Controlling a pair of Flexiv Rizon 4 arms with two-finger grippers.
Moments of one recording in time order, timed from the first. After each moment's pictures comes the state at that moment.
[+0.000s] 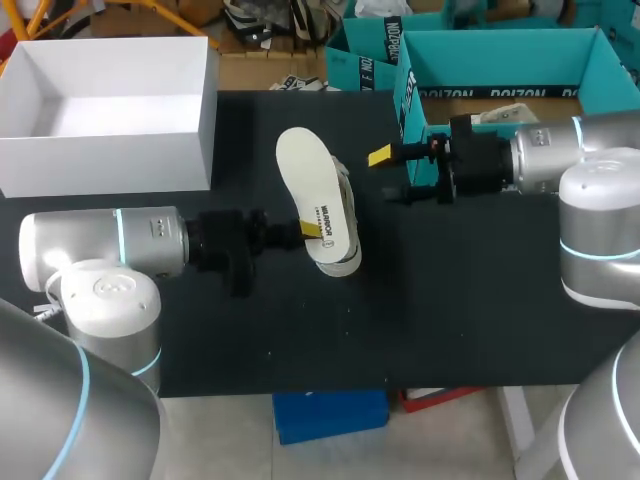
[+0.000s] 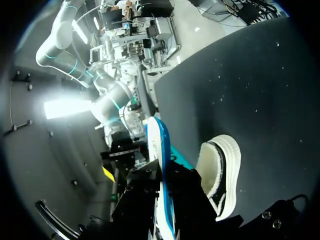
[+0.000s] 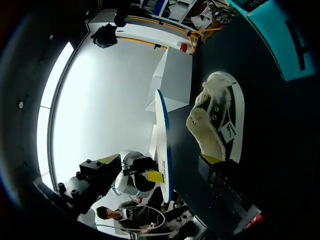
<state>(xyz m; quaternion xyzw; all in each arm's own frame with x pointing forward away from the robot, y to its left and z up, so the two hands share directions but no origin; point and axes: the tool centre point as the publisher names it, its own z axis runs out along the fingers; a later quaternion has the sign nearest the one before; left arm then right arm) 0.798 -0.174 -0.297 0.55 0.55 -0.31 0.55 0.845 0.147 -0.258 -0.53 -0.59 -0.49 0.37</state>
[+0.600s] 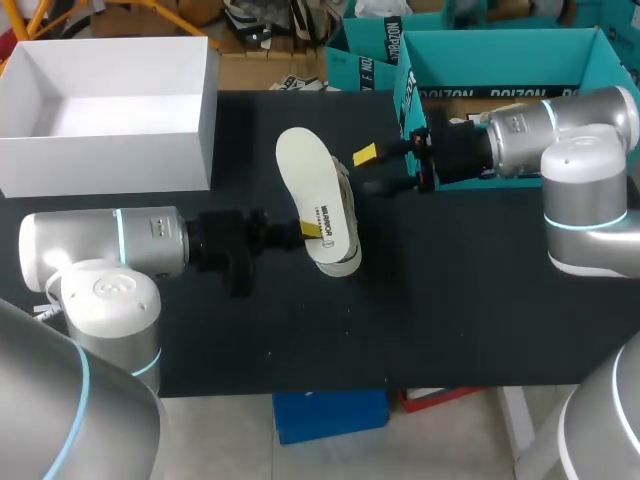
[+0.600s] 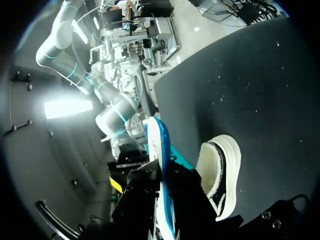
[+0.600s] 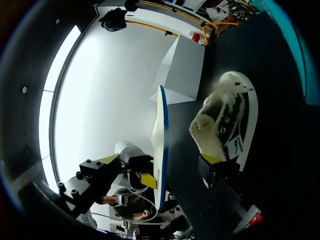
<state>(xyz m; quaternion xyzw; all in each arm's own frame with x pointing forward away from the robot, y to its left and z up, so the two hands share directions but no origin) 0.798 -0.174 -0.297 0.55 0.55 -0.31 0.55 0.864 0.168 -0.269 -0.47 -0.63 -0.48 0.39</state>
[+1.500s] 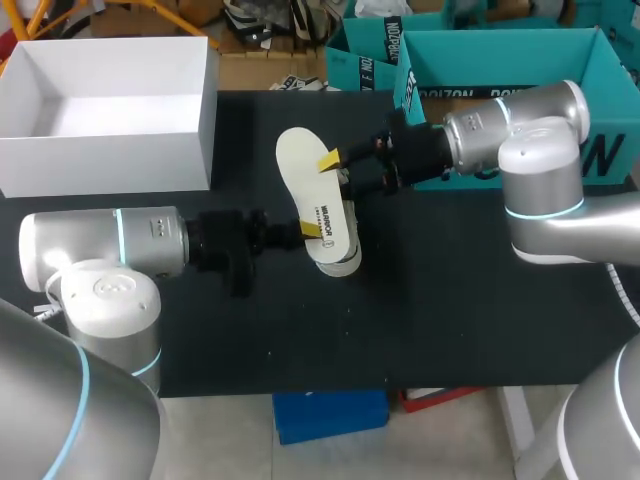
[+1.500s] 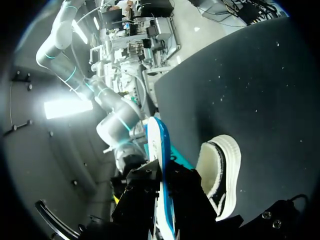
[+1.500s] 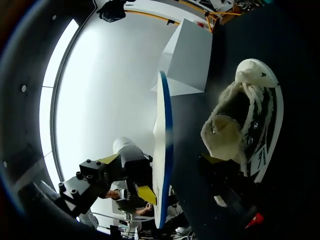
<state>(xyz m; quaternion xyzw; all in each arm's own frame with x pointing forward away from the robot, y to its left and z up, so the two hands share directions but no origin) 0.797 -0.174 -0.297 0.55 0.55 -0.31 0.55 0.864 0.221 -0.282 -0.45 -0.64 -0.46 0.42</state>
